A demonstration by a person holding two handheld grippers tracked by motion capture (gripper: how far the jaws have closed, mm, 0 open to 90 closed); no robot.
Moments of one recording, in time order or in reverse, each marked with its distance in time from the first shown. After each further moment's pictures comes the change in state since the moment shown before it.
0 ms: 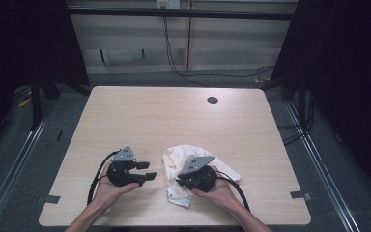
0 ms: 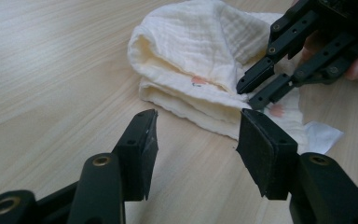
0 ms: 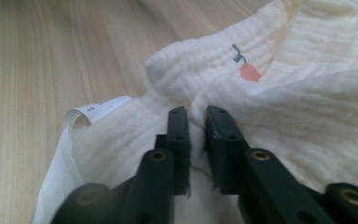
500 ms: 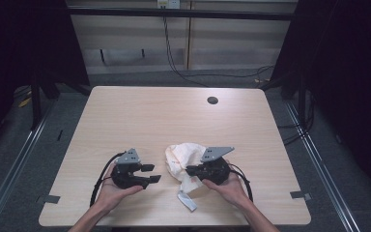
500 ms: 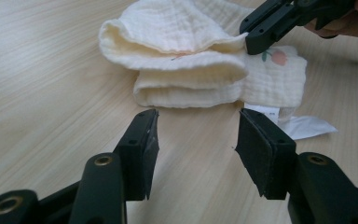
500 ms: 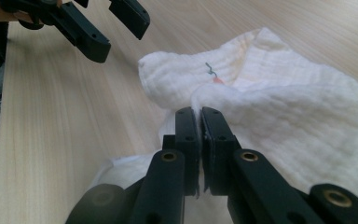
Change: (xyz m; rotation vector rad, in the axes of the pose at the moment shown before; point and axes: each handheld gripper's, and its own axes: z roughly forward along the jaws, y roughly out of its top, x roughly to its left) left arm -0.013 0.004 0.008 0.001 -0.037 0.026; right arm -0.017 0.006 -0.044 -0.105 -0.014 0.095
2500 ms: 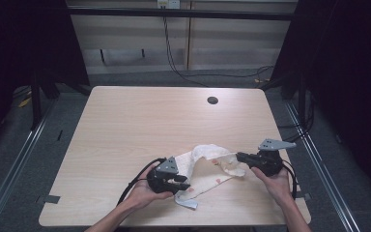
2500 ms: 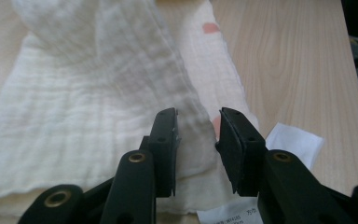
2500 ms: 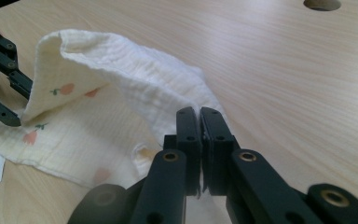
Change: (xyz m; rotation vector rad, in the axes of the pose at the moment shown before) left arm -0.039 0.019 0.084 0.124 -0.146 0.207; right arm -0.071 -0.059 -0.110 -0.083 -0.261 0.206
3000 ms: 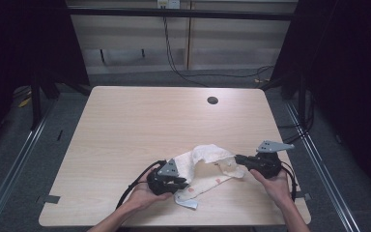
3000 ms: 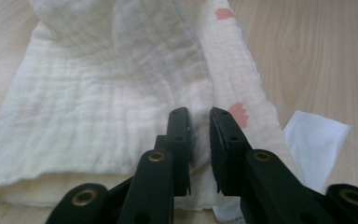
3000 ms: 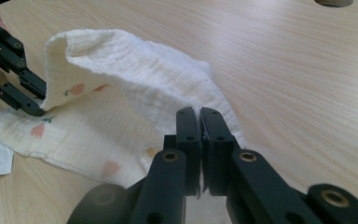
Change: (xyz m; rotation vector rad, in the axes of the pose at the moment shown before) left arm -0.001 -0.005 0.001 0.014 0.055 0.015; right arm 0.005 -0.002 0.001 0.011 0.014 -0.014
